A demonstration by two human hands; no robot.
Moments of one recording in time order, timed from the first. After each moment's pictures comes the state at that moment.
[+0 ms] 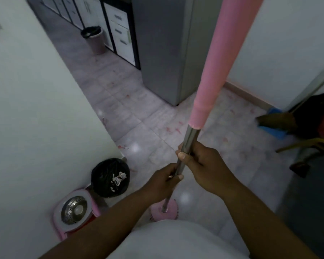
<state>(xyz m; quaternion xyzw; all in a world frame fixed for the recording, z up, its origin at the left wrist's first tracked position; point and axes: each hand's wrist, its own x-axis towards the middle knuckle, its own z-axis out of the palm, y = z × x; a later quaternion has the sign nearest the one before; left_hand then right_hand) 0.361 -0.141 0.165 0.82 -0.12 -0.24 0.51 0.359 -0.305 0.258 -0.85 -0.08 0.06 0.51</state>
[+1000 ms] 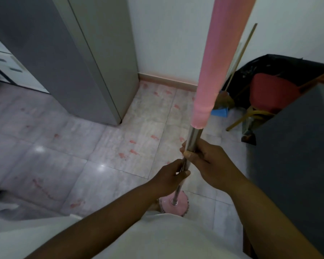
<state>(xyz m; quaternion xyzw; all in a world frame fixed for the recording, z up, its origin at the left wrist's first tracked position) 0.621 -0.384 0.144 0.75 -0.29 -0.43 0.40 0.539 -0.515 0.254 -0.85 0.16 -0.01 0.50</state>
